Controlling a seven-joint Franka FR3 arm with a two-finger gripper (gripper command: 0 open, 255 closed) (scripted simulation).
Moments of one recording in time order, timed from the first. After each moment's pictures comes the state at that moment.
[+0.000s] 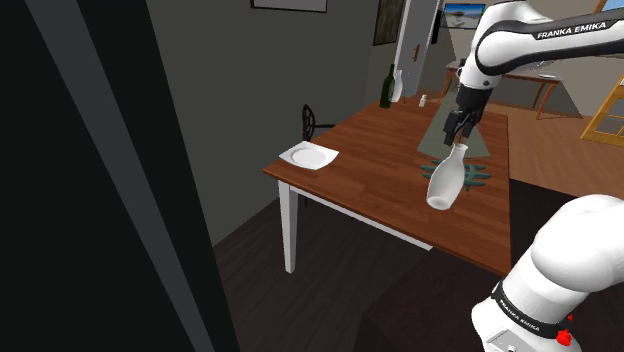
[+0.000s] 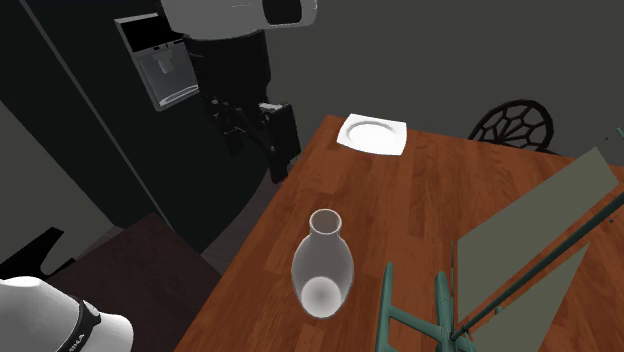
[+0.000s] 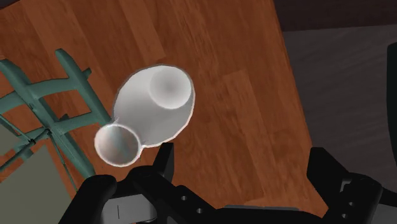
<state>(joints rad) -0.09 -0.64 -0.33 -2.45 -0.25 1.85 -0.21</state>
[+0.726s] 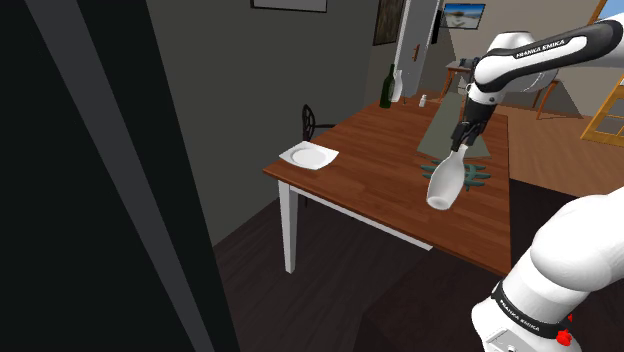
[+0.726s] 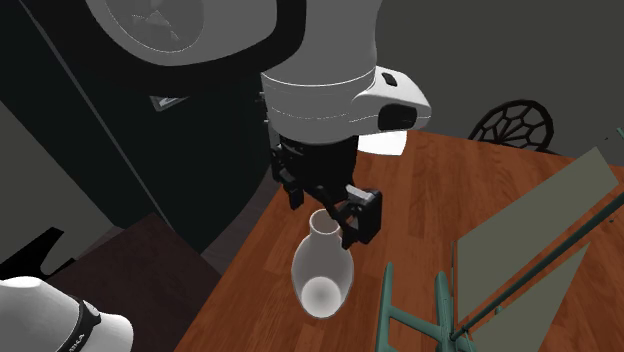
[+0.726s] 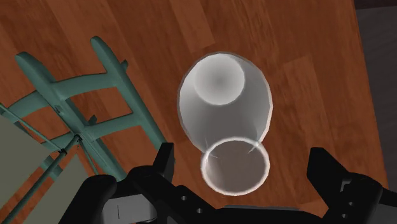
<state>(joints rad) -0.10 -0.44 -0.57 -2.40 -0.24 2.07 -0.42</state>
